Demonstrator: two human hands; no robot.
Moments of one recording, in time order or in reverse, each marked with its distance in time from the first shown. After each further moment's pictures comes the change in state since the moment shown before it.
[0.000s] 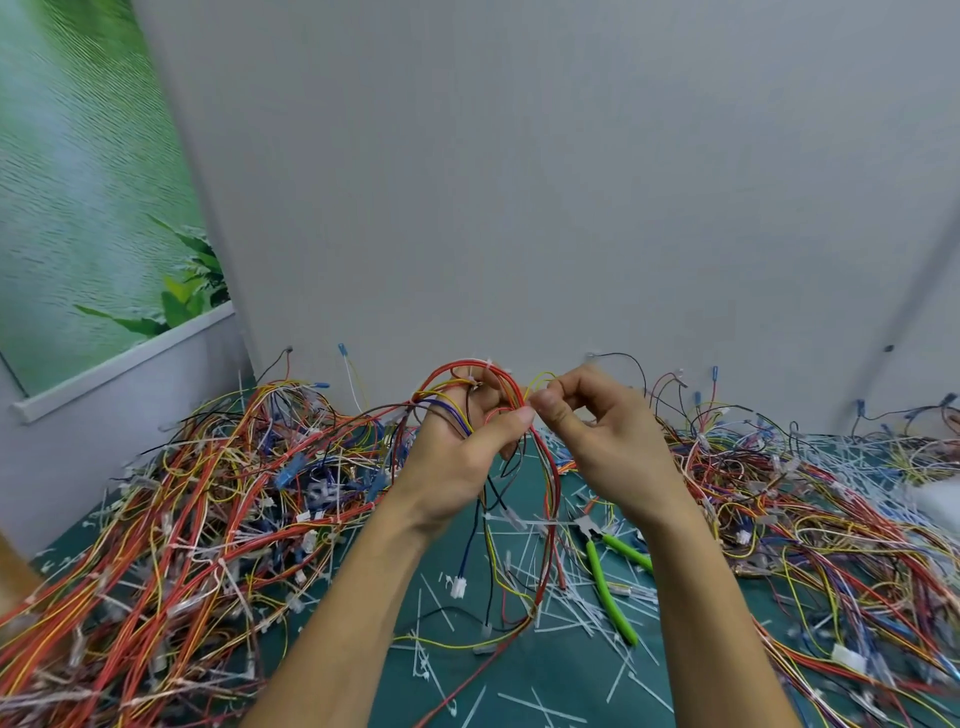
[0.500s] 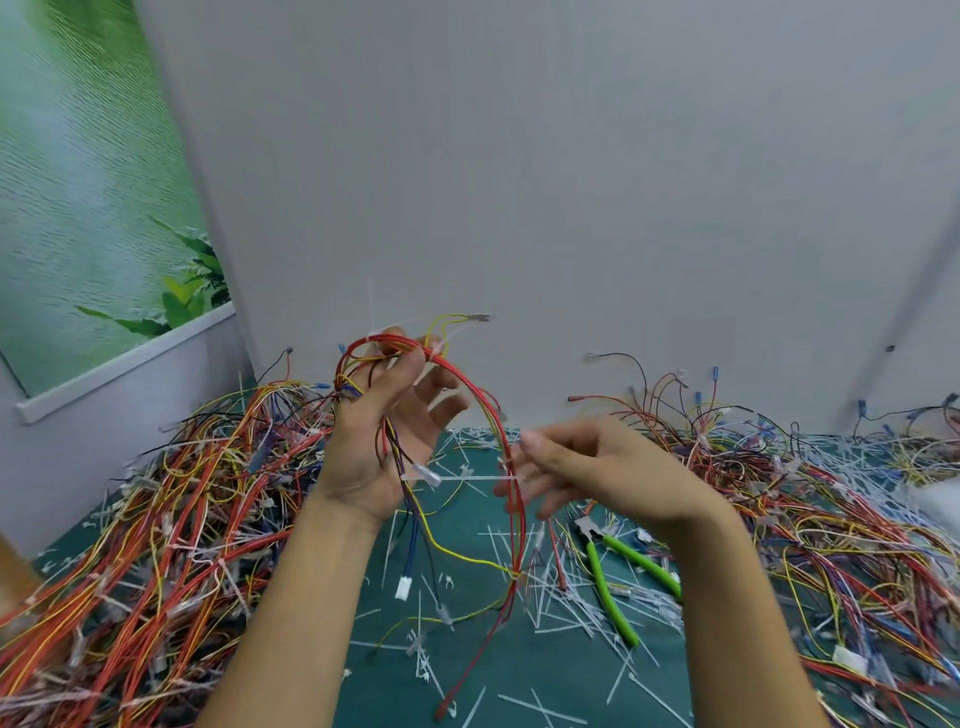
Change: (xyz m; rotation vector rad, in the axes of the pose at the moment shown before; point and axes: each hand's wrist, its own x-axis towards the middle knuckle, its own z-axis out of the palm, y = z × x) left_hand 0.006 0.025 -0.041 -0.627 0.040 -0.039; right_hand -0.007 -0.007 -0.014 0.220 -0.533 0.315
